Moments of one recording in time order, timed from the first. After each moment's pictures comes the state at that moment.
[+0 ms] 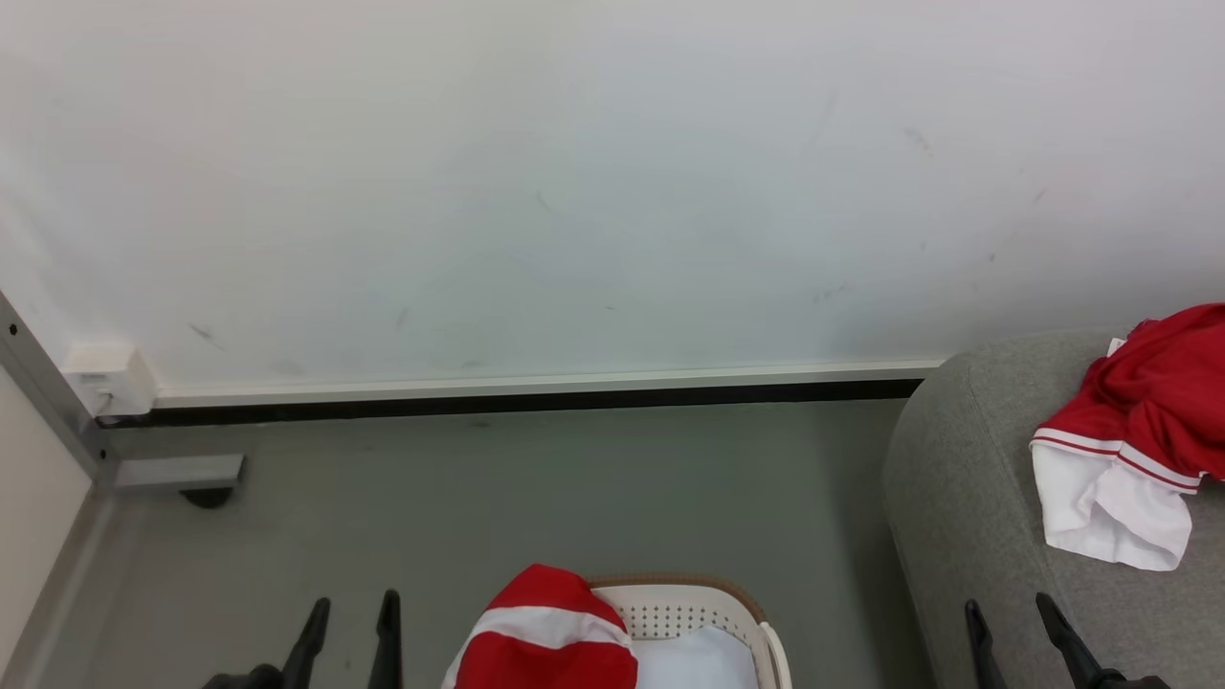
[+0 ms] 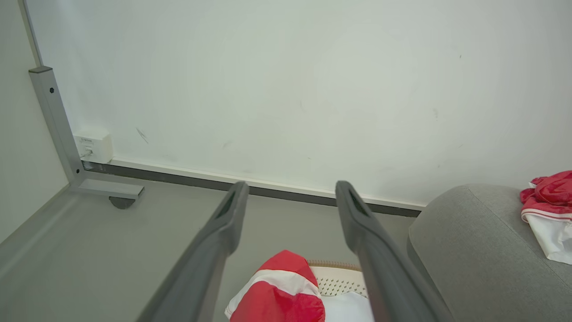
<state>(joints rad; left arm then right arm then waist) 0.03 0.09 -0.07 0.25 -0.30 -0.05 -0.26 0.02 -0.06 0.02 0.32 0.14 0.13 -0.26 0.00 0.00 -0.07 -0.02</state>
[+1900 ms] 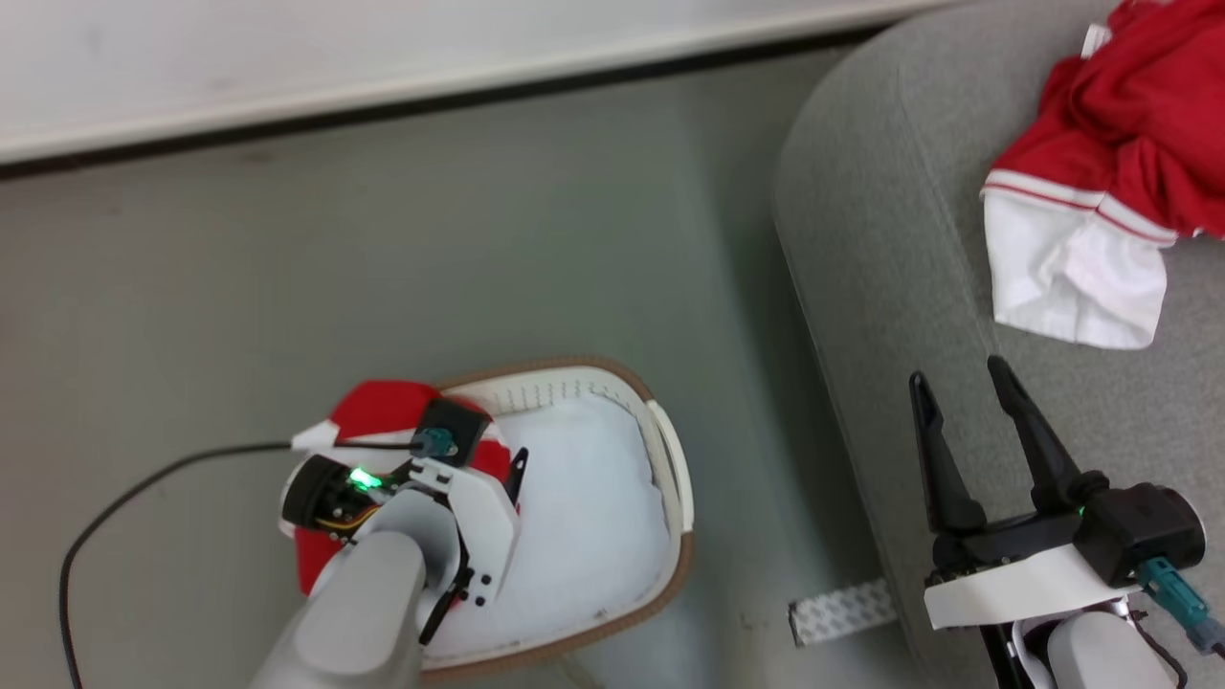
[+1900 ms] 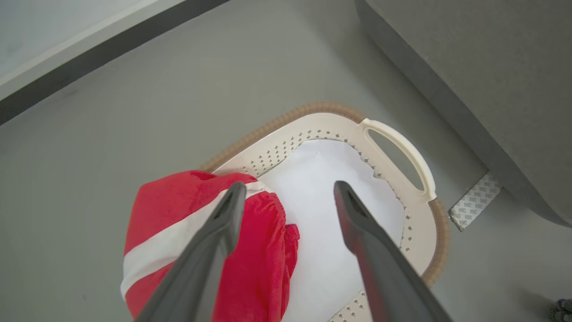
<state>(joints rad) -0.64 0.07 -0.35 0.86 -0.01 -0.08 0.02 -0.26 -0.05 0.14 0.19 0.20 0.13 -0.26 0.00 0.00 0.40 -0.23</state>
